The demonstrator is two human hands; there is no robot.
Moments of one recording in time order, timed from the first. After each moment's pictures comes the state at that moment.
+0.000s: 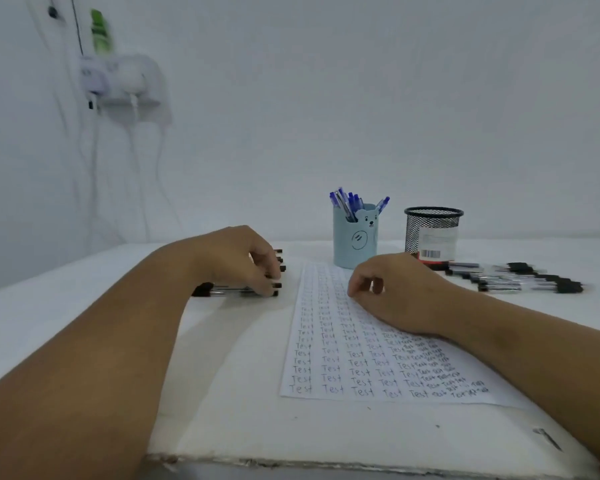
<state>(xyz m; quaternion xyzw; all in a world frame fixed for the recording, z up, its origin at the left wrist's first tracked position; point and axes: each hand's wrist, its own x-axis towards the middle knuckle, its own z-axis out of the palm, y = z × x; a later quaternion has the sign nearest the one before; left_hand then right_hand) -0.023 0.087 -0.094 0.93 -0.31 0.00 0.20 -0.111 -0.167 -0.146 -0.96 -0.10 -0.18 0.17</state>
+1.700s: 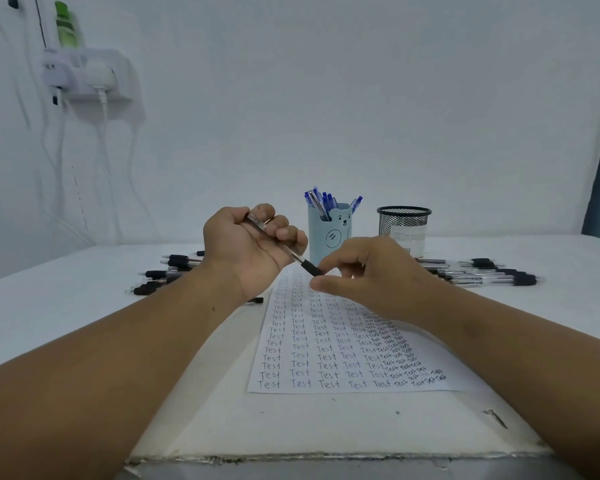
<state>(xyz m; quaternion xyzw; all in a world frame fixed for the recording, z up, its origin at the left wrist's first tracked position) -0.051 0.016 -0.112 0.29 -0.20 -0.21 0.91 -0.134 -0.160 -0.137 -0.90 -0.13 -0.24 0.33</state>
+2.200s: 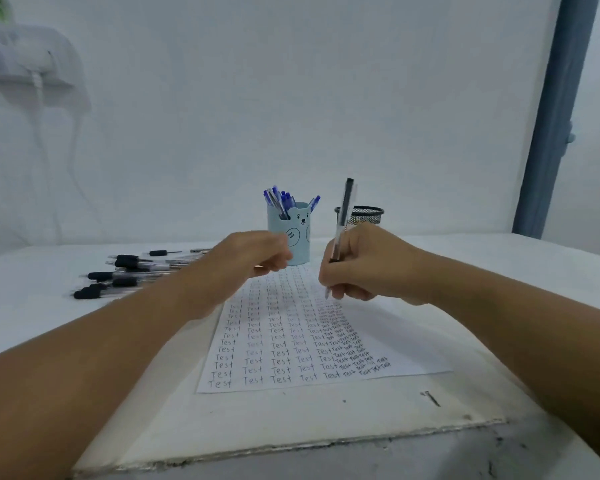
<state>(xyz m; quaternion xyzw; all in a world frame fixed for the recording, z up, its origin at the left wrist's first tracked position) -0.056 0.009 -0.131 0.76 -0.39 -0.06 0.52 -0.174 -0.181 -0.106 -0.91 -0.04 -0.10 0.40</state>
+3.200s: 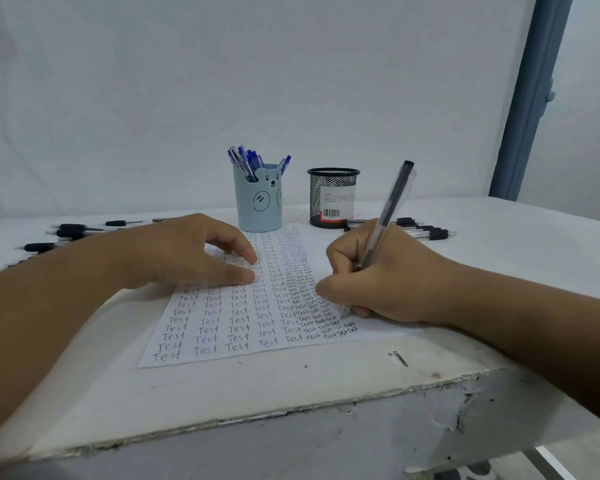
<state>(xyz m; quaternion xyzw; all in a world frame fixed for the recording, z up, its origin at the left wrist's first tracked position) -0.063 0.017 -0.126 0.89 -0.36 -0.09 0.27 -0.224 -0.188 -0.140 -0.90 -0.07 -0.14 0.41</state>
